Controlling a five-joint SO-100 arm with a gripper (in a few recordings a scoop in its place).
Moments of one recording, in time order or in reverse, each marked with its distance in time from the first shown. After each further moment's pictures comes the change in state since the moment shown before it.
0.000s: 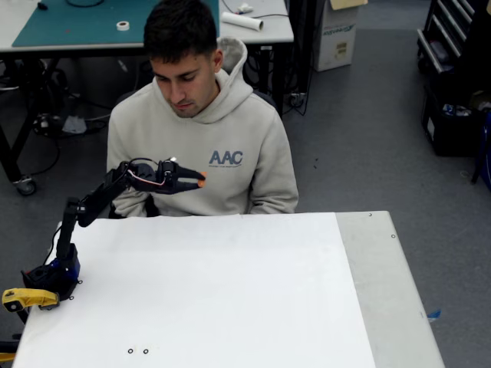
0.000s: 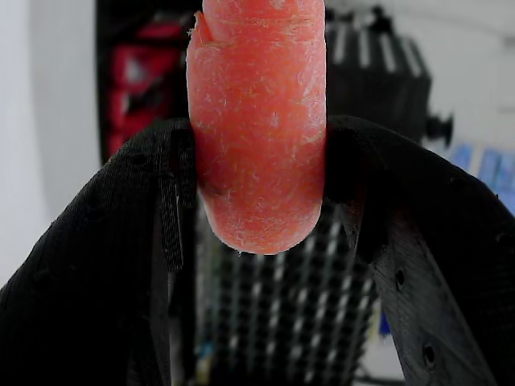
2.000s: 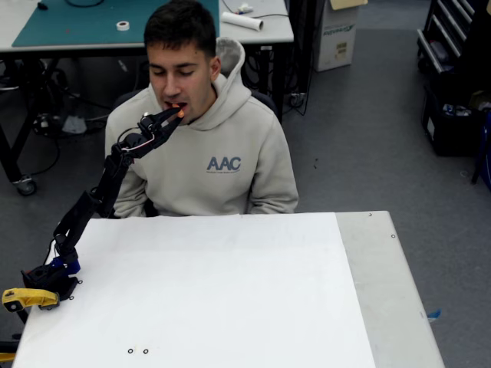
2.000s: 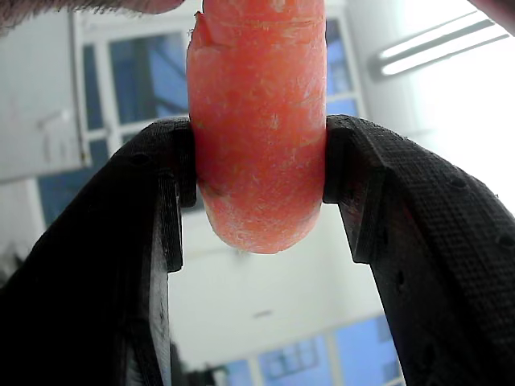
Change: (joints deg) arm -23.6 -20.9 -32.6 -20.1 -1.1
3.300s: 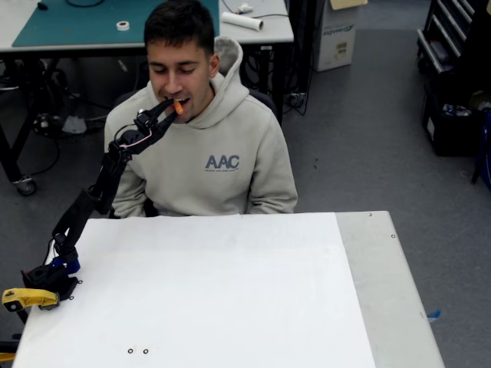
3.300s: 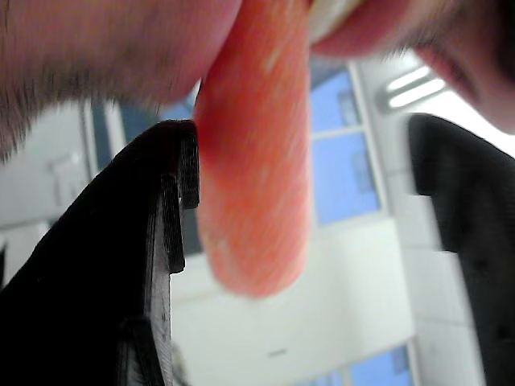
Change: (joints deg) arm -5.6 -0.1 -0.2 -0.4 0.5
